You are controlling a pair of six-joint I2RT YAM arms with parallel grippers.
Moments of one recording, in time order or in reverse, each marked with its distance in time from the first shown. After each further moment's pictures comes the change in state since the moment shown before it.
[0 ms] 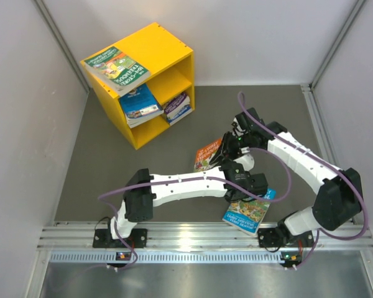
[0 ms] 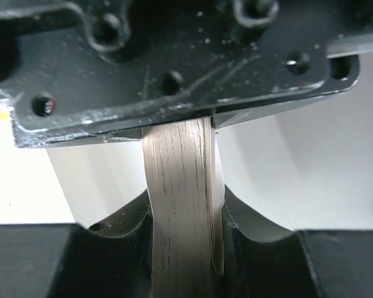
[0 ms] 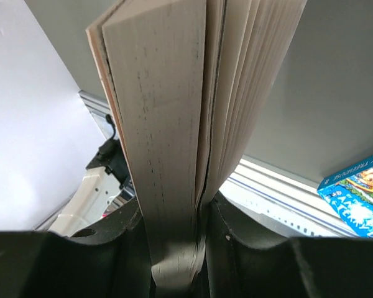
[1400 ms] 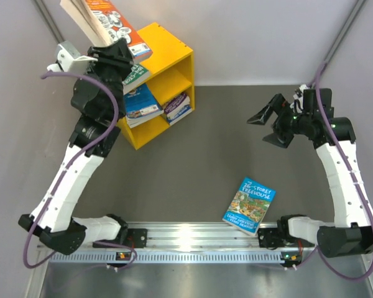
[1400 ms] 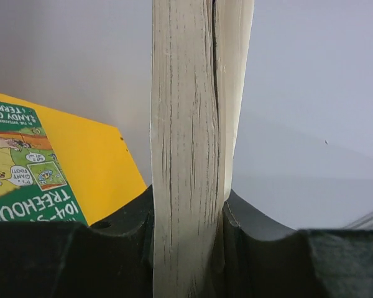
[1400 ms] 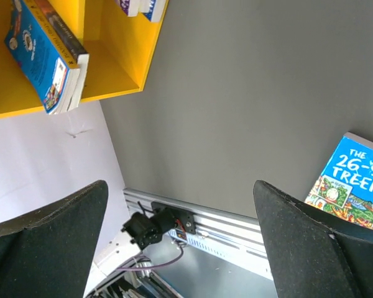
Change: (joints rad) left arm 0.807 -0.811 -0.253 1.407 0.154 0.033; right arm -0.430 -0.254 0.262 -0.223 0.099 -0.153
